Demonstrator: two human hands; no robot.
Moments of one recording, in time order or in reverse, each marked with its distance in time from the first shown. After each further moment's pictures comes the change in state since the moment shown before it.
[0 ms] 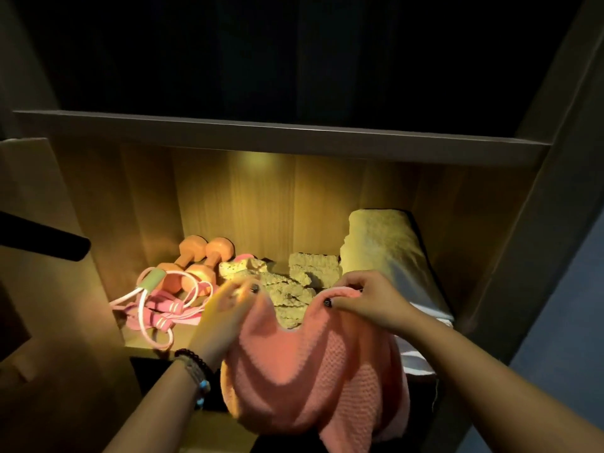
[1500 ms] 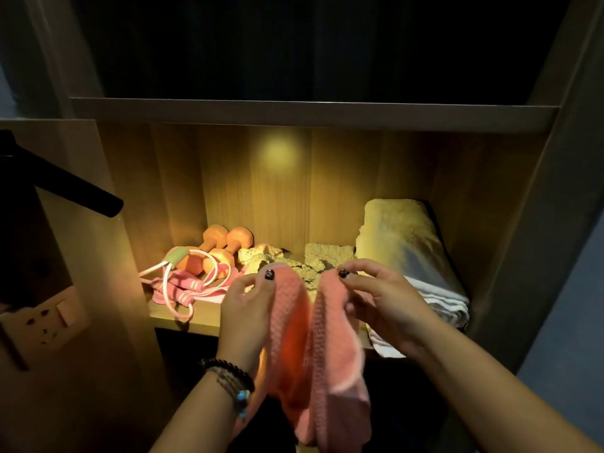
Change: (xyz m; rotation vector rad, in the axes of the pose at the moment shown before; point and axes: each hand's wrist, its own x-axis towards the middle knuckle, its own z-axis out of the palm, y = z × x) left_hand -0.076 0.015 0.049 -0.284 0.319 -0.014; right_hand -0.062 -0.025 0.022 0.977 0.009 0.309
